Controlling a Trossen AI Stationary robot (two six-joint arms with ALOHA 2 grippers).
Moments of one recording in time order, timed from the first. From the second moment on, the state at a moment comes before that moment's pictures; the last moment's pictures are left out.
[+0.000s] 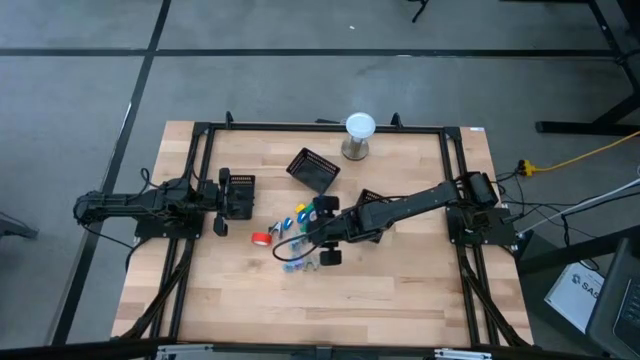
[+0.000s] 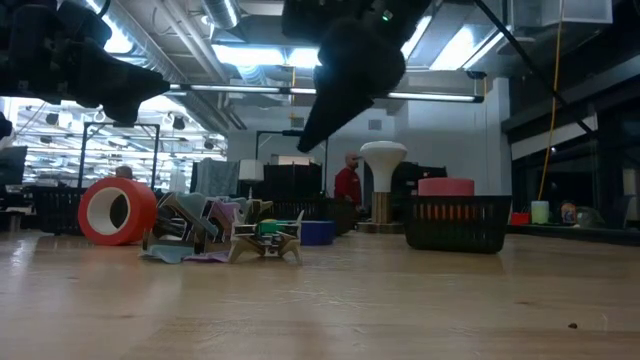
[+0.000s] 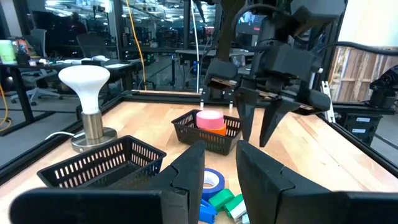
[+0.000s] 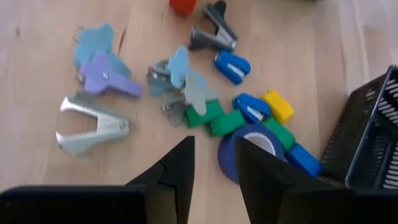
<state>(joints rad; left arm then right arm) 0.05 0.02 0.01 0.03 -0.03 -0.05 0.24 1.97 1.50 -0.57 0.30 0.02</state>
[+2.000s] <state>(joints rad) 0.05 0.02 0.01 0.03 -0.03 -0.05 0.10 1.97 1.34 -0.38 0.12 0.09</state>
